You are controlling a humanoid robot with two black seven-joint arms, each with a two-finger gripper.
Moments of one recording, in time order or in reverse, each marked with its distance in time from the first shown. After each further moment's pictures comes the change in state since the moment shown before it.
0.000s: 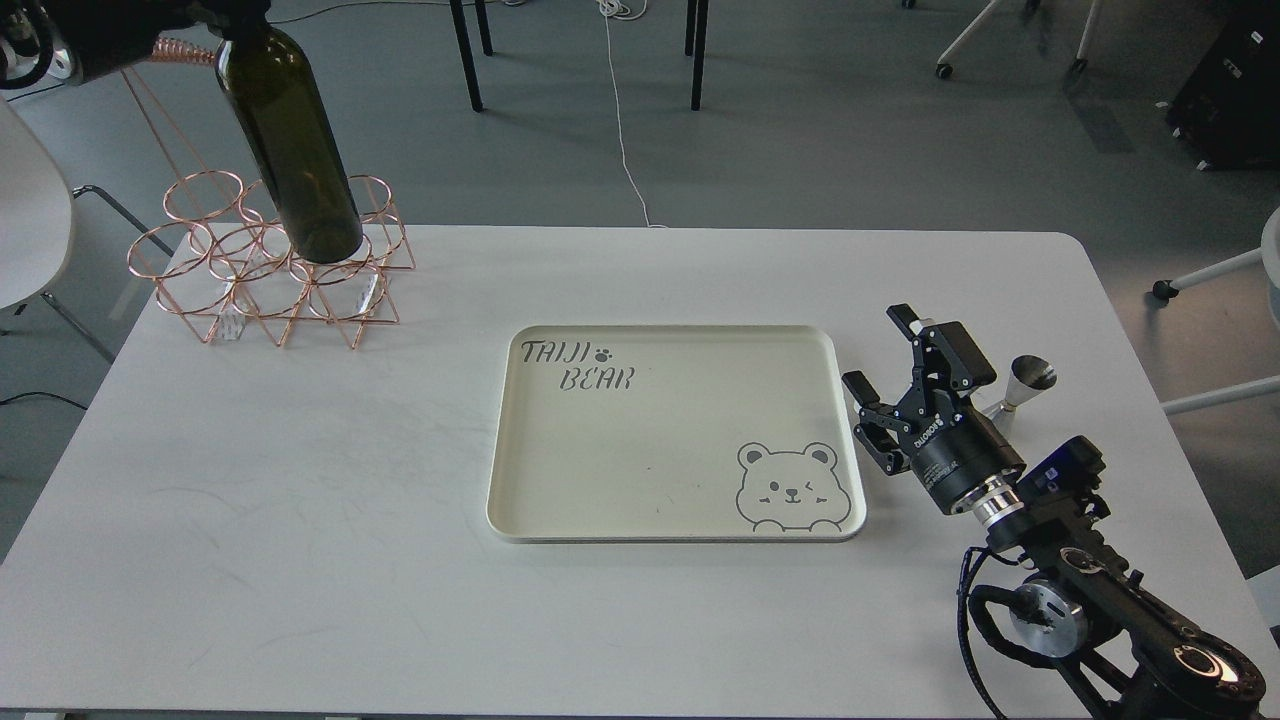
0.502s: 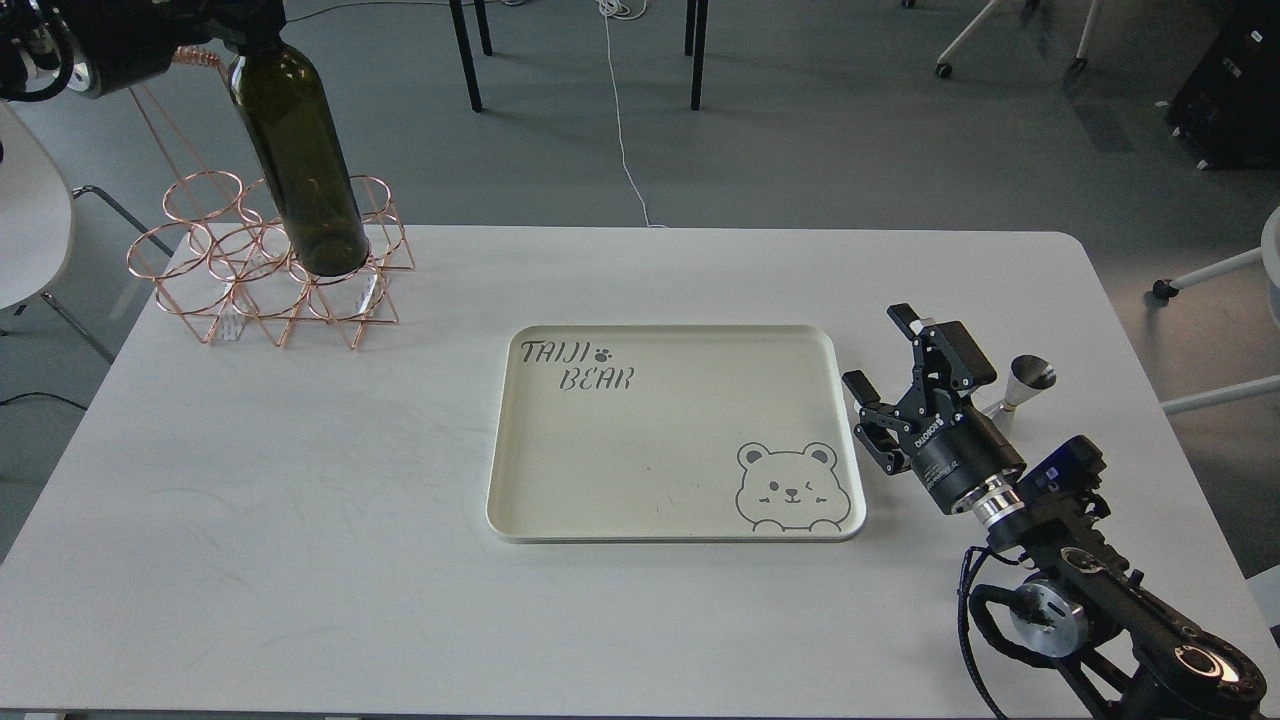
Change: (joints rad) left arm 0.000 -0.012 0.010 0.001 0.000 0.005 0.000; right arm -0.005 0.000 0.000 0.001 0.000 0.000 0.000
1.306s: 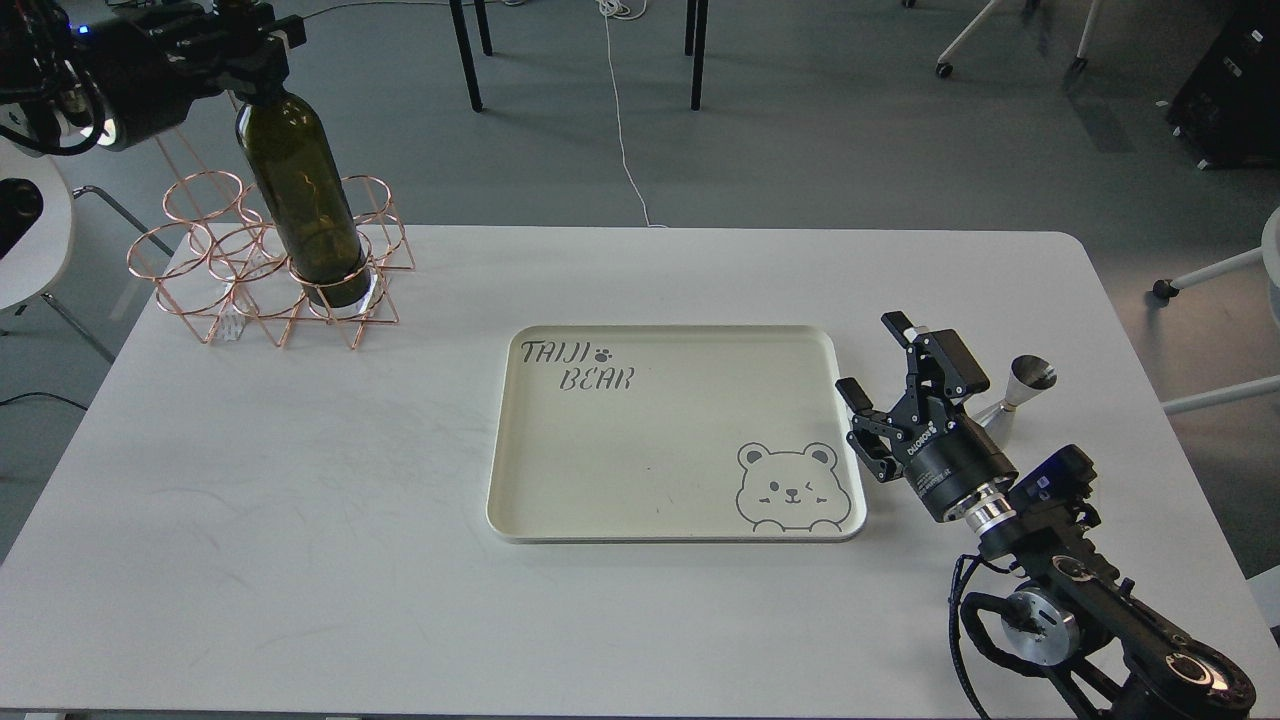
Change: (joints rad) left arm 0.084 -0.067 -0.002 0.105 -0.008 0.053 0.000; right arm -0.009 0.019 0.000 0.001 -0.001 0.000 0.005
